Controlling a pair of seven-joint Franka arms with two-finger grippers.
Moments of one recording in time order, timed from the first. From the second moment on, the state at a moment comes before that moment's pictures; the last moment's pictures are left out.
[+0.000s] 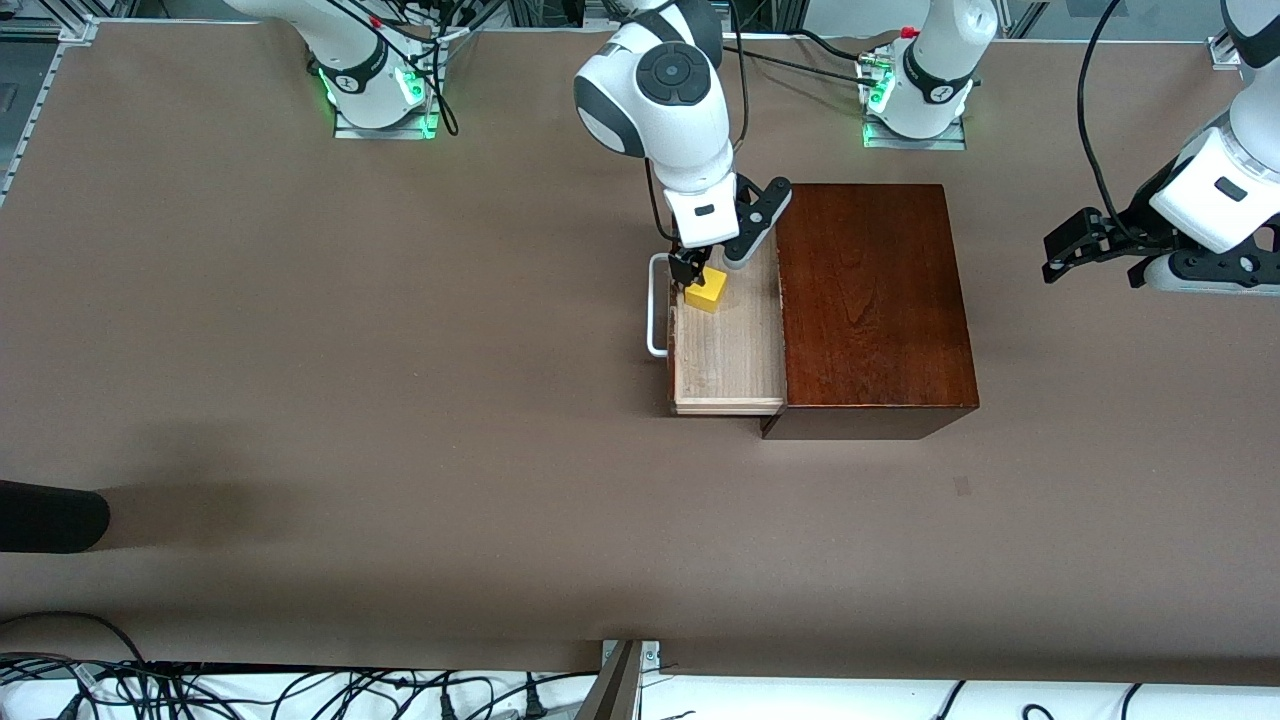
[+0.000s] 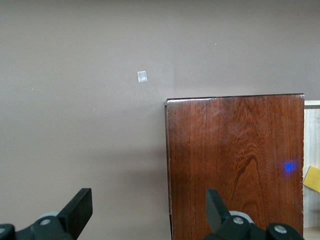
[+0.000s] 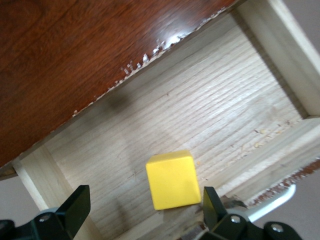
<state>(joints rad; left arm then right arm) -0.22 -0.02 0.17 -1.70 -0.02 1.71 -0.04 1.02 0.63 -0.12 -1.34 0.18 2.16 -0.13</state>
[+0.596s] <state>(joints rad) -0.22 -0.01 0.17 -1.70 -0.02 1.71 -0.04 1.04 0.68 -0.12 -1.34 0.10 2.16 -0.19</state>
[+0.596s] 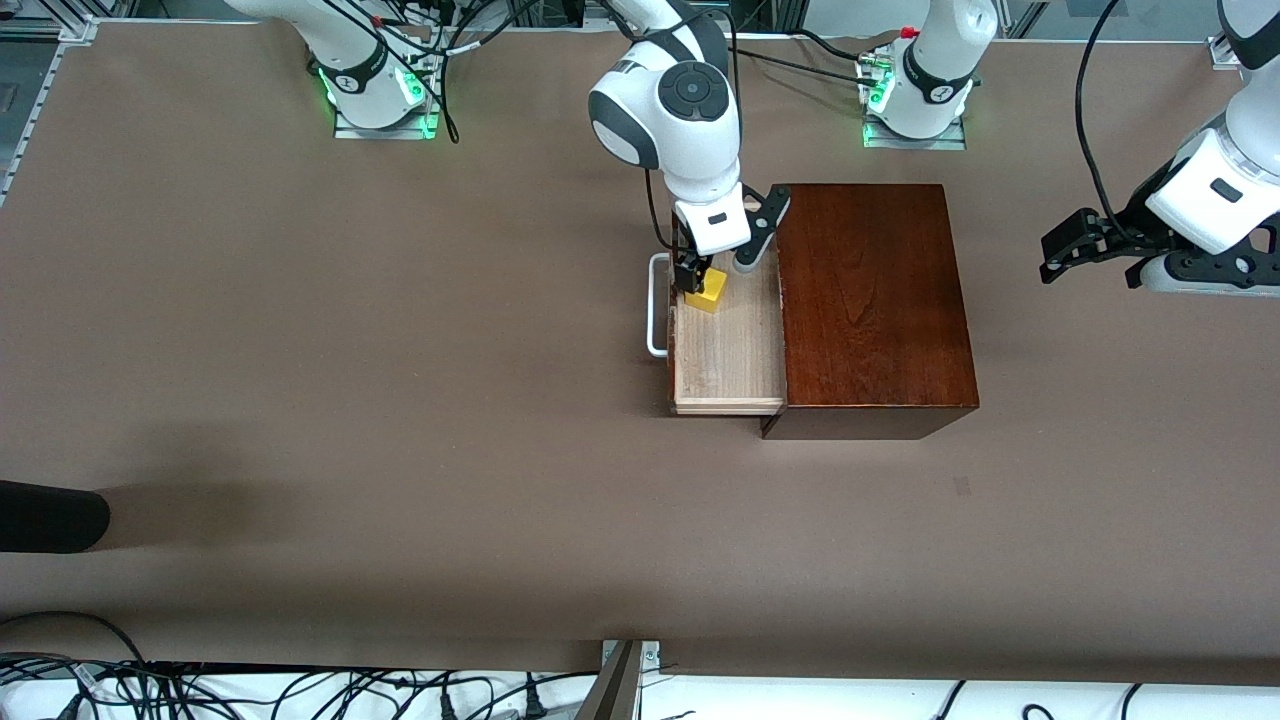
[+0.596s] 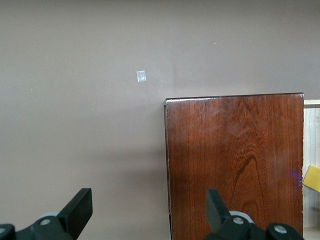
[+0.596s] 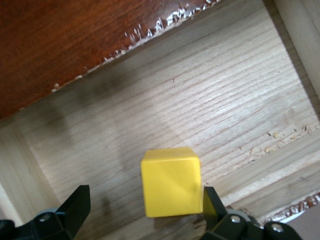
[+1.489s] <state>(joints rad) -0.22 -0.01 0.17 -1.70 -0.02 1.71 -0.04 1.04 0.72 -0.12 -1.34 0.07 2.20 -0.23</state>
